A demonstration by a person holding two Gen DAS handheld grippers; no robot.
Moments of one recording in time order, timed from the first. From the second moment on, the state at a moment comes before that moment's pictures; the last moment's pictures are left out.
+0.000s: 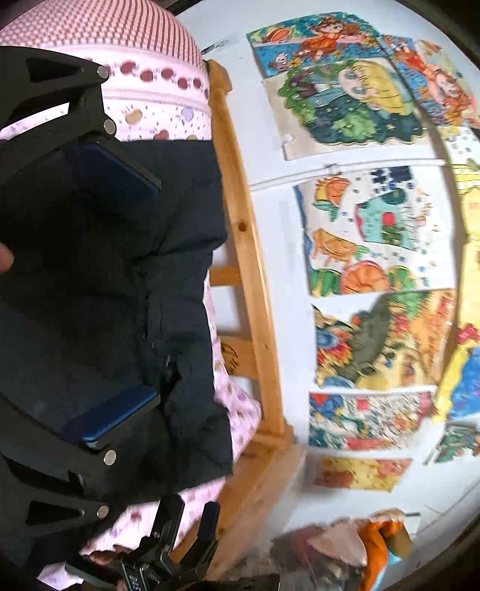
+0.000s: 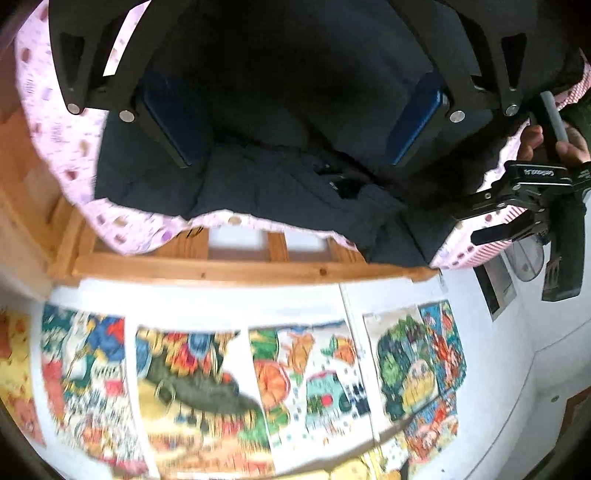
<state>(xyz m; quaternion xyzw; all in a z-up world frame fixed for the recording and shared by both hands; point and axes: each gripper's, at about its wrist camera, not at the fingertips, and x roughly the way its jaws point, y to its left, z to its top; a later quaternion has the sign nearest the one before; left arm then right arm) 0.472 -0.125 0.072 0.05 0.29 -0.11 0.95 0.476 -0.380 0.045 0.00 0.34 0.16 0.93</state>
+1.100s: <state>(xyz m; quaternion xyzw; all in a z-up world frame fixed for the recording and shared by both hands) 0.146 -0.068 0.185 0.04 0.15 -0.10 0.98 0.167 -0.300 0.195 -0.10 0.21 0.19 0.95</state>
